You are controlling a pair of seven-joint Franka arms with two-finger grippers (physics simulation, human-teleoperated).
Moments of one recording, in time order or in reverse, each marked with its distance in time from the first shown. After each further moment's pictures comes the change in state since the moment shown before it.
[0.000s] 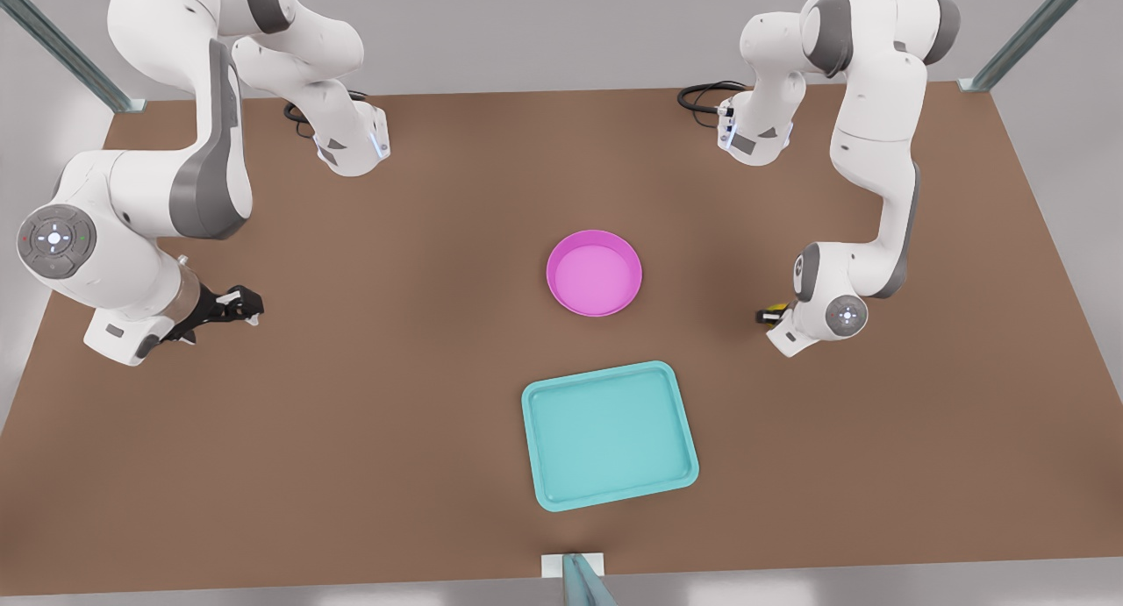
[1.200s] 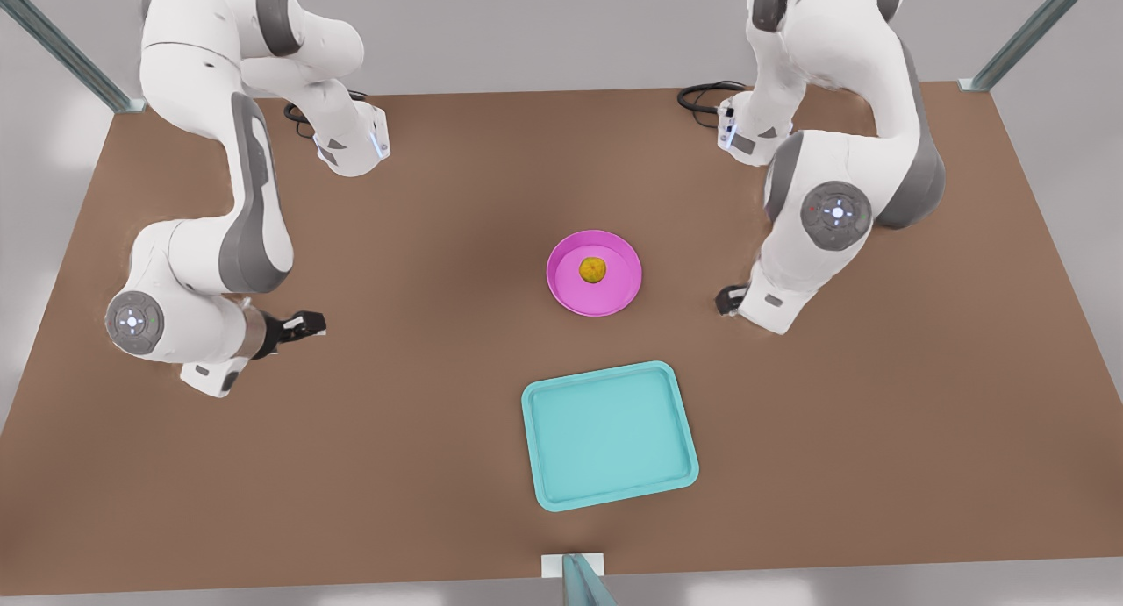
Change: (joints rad) left arm -0.642 -0.085 0.555 0.881 -0.173 -0.828 -0.475; right arm 0.067 0.136 0.000 -0.132 0.283 0.058 -0.001
